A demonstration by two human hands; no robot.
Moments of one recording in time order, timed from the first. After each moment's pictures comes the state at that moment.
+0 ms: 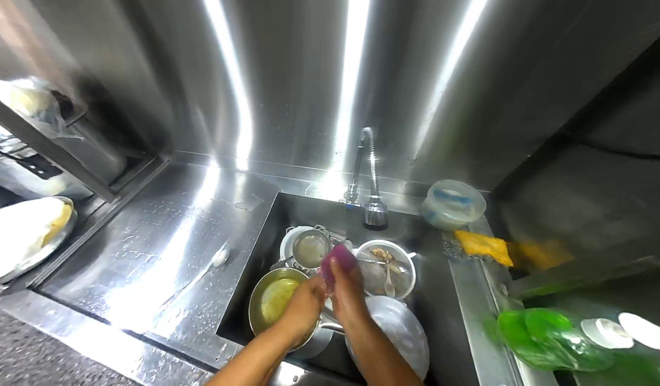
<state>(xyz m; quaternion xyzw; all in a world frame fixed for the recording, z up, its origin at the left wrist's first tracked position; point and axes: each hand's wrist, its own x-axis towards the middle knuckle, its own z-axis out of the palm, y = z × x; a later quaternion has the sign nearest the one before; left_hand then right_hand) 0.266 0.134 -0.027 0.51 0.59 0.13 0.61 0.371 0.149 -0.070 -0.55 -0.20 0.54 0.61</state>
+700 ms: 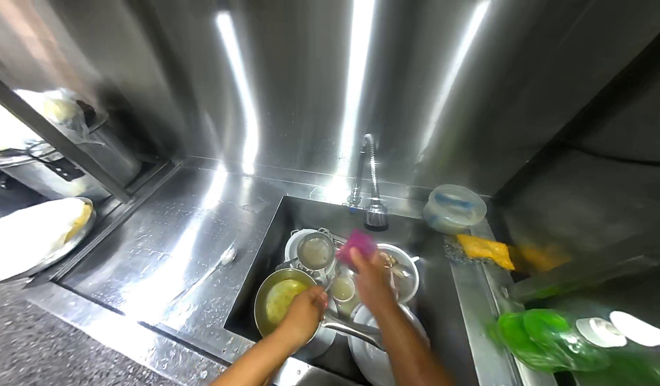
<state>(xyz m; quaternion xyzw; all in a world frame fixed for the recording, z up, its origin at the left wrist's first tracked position) 0.254 0.112 -0.022 0.57 0.58 0.10 0.57 0.413 0.154 -0.066 -0.48 -0.33 0.53 0.61</state>
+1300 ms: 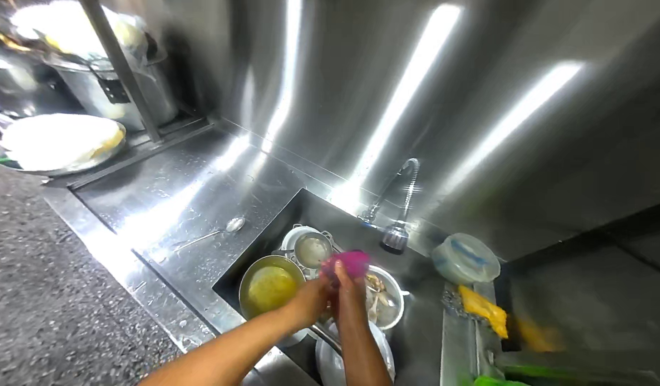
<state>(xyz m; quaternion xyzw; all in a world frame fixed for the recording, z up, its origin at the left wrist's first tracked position) 0.270 0.118 -0.022 0.59 0.55 0.15 0.58 0.377 0.142 -0.056 -0.50 -0.24 0.56 0.61</state>
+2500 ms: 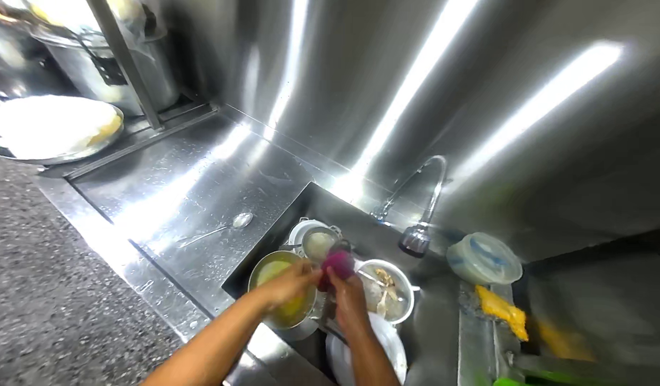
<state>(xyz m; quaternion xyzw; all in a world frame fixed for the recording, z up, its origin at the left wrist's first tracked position) 0.199 0.137 -0.048 0.49 0.52 0.20 0.66 0.355 0.140 -0.068 -0.54 -0.37 0.60 0.46</state>
